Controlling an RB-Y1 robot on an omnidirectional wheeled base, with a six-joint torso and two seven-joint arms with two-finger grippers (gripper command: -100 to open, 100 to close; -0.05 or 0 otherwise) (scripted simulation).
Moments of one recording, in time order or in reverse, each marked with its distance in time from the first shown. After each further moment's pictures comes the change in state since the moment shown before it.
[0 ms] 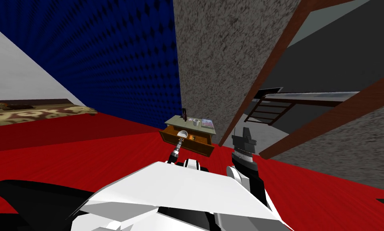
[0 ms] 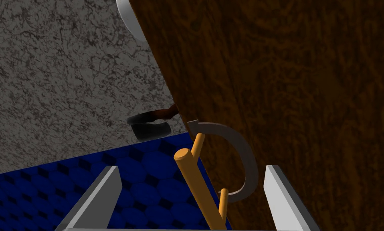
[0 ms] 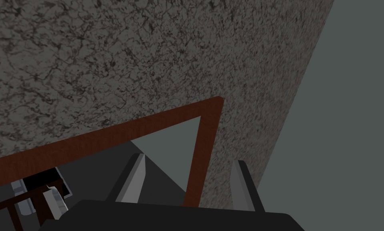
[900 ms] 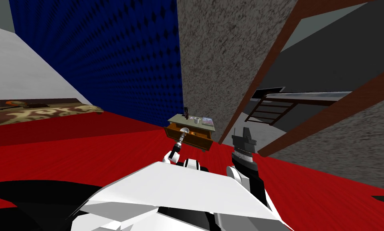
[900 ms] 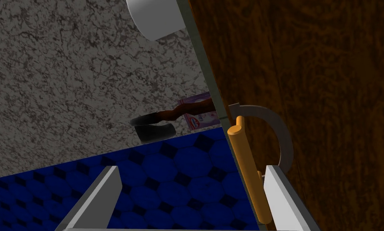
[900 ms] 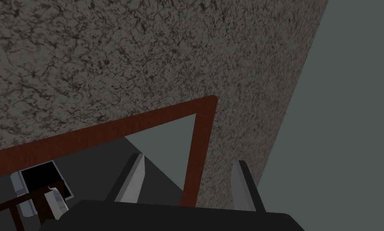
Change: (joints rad) left arm -0.136 -0.001 0.034 -0.048 -0.012 0.201 0.027; right arm 0.000 0.000 0.000 0.000 0.000 0.000 0.000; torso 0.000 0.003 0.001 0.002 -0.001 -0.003
